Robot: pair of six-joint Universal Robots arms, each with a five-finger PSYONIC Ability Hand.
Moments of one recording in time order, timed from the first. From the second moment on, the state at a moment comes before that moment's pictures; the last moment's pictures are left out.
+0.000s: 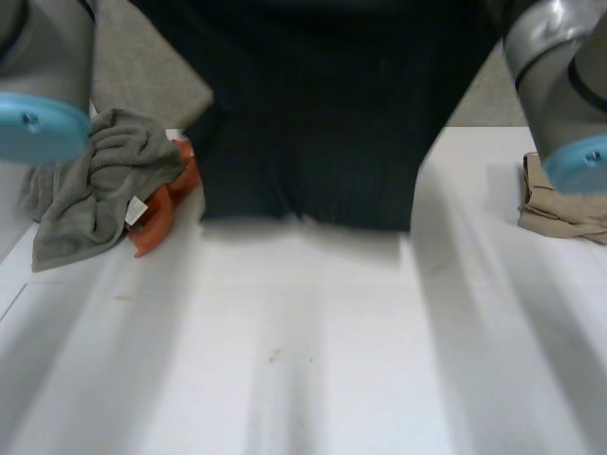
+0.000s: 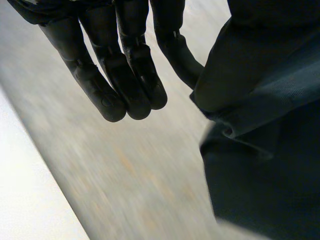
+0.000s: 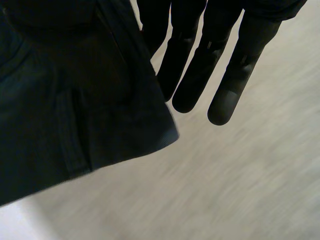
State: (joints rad) left arm 4.24 -1.96 -0.71 3.23 -1.77 3.58; right arm 1.98 -1.09 0.76 -0.05 1.59 2.57; left_hand 1.13 1.20 1.19 1.20 1.00; right_hand 1.10 1.17 1.19 1.20 1.01
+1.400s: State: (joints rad) left arm 4.14 -1.84 -1.43 2.82 -1.60 3.71; right arm 1.91 -1.27 1.71 0.47 1.36 2.14; left_hand 0.25 0.26 0.25 0.25 0.08; right_hand 1.10 1.17 1.19 1.20 1.02
